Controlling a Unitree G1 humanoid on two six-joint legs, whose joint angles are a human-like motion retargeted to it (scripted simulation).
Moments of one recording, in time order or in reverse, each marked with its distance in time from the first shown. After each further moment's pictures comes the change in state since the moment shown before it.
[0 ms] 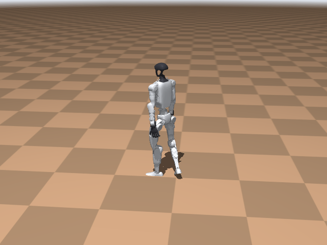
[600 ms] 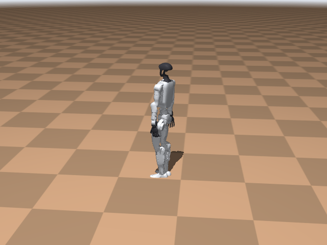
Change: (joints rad) left arm -0.100 -0.006 -0.259 0.021 0.175 -0.005 0.002; right arm 0.056 0.006 -0.116 0.111 0.075 0.088 -0.012; waist -0.079 -0.036 -0.015; left_leg 0.112 -0.103 -0.209 0.066 -0.122 0.015; right_leg 0.049 0.282 0.425 -0.652 -0.030 -0.056
